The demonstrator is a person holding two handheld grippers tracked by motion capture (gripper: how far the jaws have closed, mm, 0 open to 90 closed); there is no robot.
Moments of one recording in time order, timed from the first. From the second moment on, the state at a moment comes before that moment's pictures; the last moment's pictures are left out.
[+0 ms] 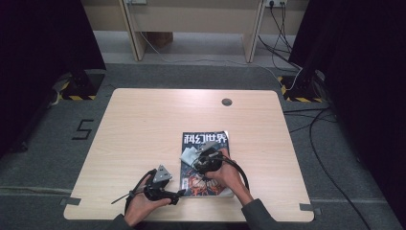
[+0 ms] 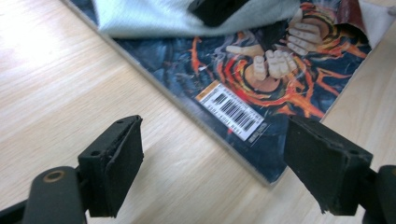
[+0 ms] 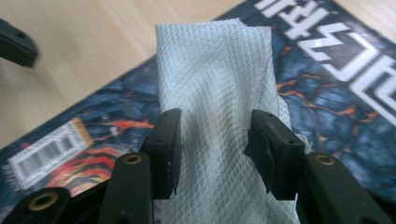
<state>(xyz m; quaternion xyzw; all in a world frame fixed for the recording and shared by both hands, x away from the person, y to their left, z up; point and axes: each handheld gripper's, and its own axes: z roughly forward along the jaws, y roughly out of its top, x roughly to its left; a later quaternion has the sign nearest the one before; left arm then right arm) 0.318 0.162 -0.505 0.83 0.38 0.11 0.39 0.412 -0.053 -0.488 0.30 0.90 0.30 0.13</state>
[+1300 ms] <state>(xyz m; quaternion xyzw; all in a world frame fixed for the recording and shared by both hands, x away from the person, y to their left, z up) 0.336 0.241 -0.501 0.79 0.47 0.18 0.34 0.324 -0.026 -0.490 0.21 0.92 0.31 0.09</state>
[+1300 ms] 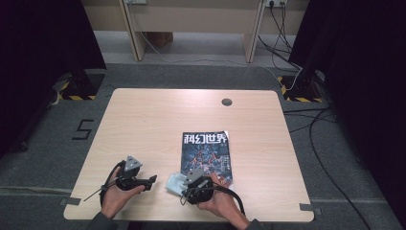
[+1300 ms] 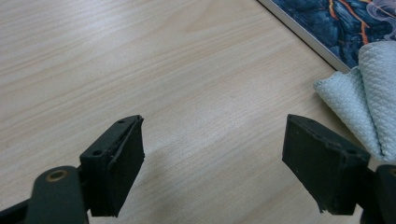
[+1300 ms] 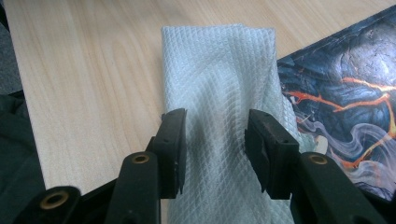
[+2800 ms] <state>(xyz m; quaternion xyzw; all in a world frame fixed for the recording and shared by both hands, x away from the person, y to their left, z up) 0.336 0.228 -0.505 0.80 0.46 0.16 0.35 0.352 -0.133 -0.483 0.34 0.89 0.28 0.13</state>
